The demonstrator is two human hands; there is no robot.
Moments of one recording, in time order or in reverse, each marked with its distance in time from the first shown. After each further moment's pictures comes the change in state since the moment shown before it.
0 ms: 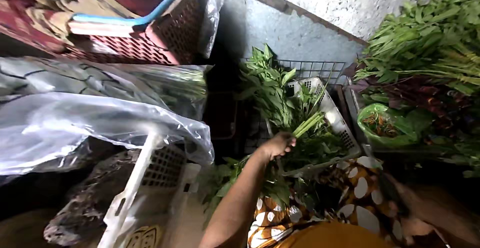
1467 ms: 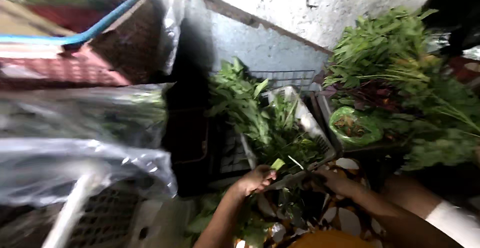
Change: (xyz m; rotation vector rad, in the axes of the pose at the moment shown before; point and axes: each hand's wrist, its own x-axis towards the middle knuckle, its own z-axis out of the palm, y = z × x) left_hand 0.015 -0.066 0.019 -0.064 -0.233 -0.058; right_hand 0.245 0.093 0.066 0.212 -0.141 -0.556
